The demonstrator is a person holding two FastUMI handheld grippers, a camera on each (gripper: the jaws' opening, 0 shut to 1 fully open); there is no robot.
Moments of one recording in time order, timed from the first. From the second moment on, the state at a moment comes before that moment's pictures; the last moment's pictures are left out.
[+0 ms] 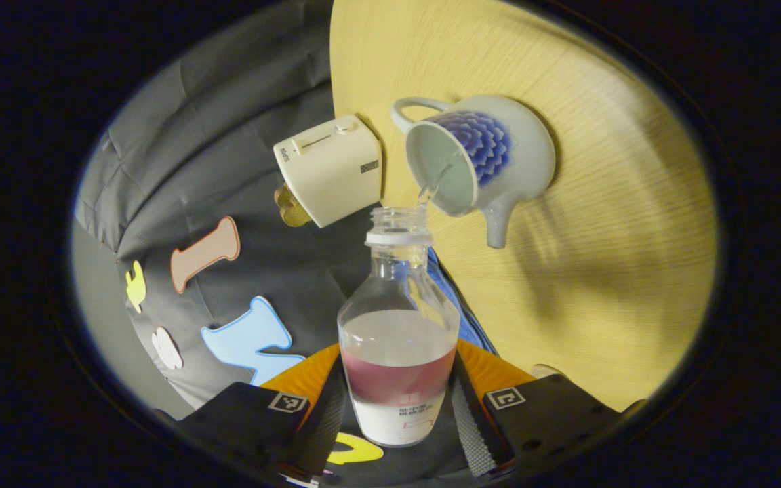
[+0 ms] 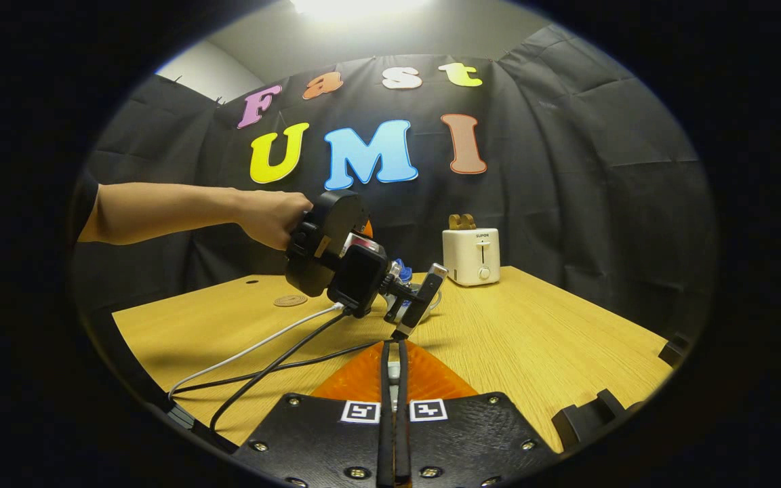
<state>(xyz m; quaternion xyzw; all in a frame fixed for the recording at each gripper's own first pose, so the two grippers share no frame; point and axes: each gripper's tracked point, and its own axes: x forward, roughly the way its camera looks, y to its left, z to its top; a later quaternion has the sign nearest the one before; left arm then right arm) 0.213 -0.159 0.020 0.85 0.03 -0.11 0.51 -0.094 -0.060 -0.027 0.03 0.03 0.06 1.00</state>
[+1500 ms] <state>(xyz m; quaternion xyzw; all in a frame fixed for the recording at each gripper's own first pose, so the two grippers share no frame) 0.212 -0.180 0.028 0.89 0.00 -0.11 0.44 -0.095 -0.062 -0.028 0.02 0.03 0.06 1.00</state>
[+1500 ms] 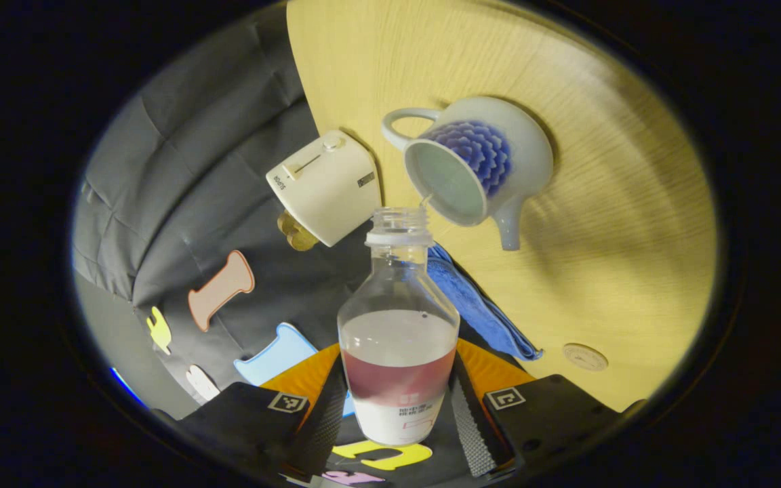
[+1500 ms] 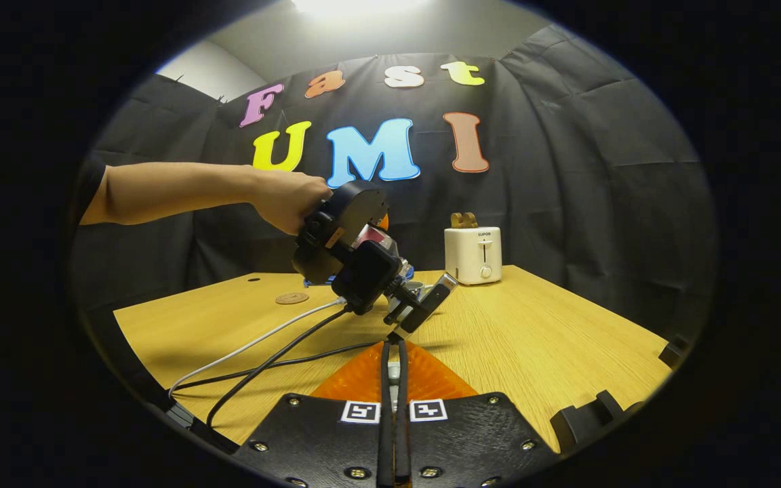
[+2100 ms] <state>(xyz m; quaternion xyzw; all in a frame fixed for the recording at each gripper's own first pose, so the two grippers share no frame) 0.216 -0.170 0.010 0.86 0.01 -0.13 0.50 -0.094 -0.061 -0.030 0.03 0.04 0.06 1.00</state>
